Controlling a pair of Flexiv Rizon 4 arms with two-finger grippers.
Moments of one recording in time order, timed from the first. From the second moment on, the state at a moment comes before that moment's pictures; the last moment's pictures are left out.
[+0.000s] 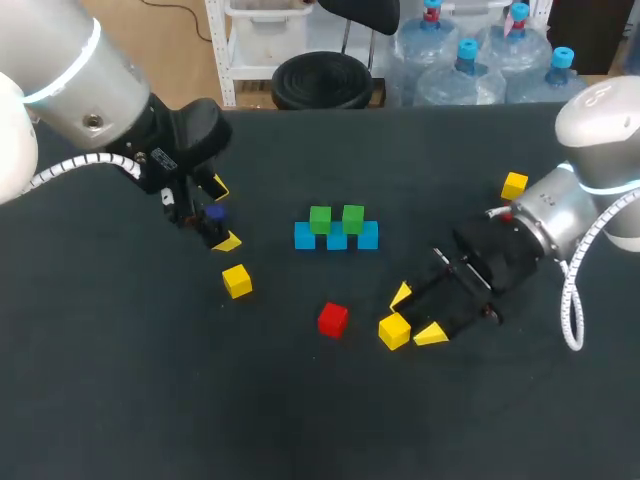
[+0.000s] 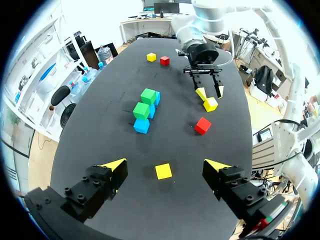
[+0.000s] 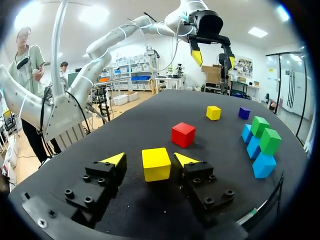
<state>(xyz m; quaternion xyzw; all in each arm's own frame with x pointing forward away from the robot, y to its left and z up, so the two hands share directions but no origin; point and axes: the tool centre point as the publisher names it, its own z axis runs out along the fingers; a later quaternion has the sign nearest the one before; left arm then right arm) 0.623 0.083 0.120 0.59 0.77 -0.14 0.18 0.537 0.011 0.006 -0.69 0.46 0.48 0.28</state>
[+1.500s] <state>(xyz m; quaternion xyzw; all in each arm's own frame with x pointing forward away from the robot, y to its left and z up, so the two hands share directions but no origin) 0.623 0.083 0.120 0.59 0.77 -0.14 0.18 0.567 0.014 0.054 -0.63 0.53 0.48 0.31</state>
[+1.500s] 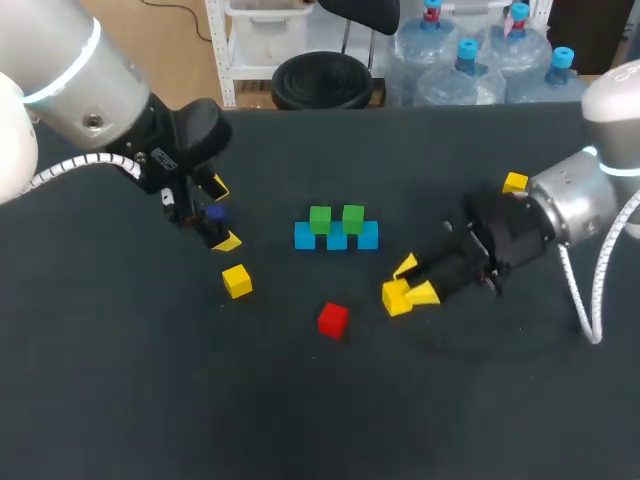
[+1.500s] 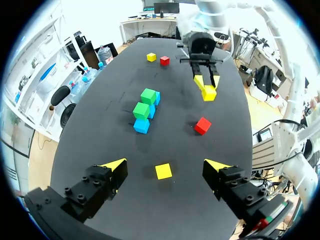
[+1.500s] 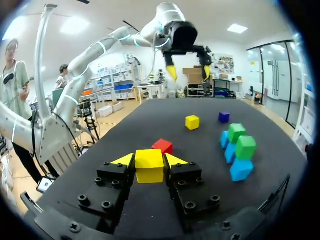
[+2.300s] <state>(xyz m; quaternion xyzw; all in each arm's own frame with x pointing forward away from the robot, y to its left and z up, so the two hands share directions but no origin) 0.623 0.083 0.120 0.59 0.77 -0.14 0.18 0.638 0.055 0.134 -0.60 0.58 0.41 0.38</state>
